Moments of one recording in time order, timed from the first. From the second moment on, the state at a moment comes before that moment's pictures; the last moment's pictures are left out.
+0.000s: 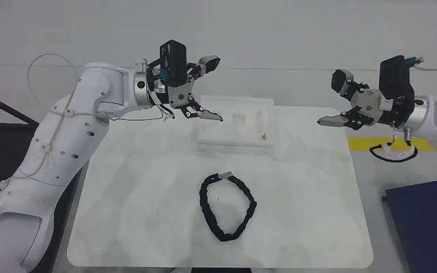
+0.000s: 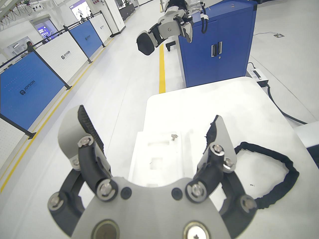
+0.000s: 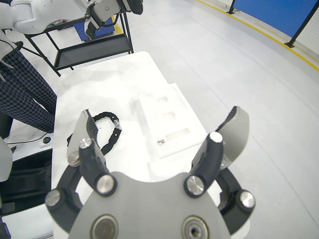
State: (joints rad) left arm 0.32 -0.94 -0.79 -1.39 0.97 -1.01 0.13; right arm -0.34 -0.45 0.65 -1.52 -0.25 -0.91 0.21
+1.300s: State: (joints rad) left arm 0.32 -0.94 -0.79 -1.39 0.97 -1.01 0.13; right arm -0.31 -0.84 0.38 -1.48 -0.04 0.12 0.66
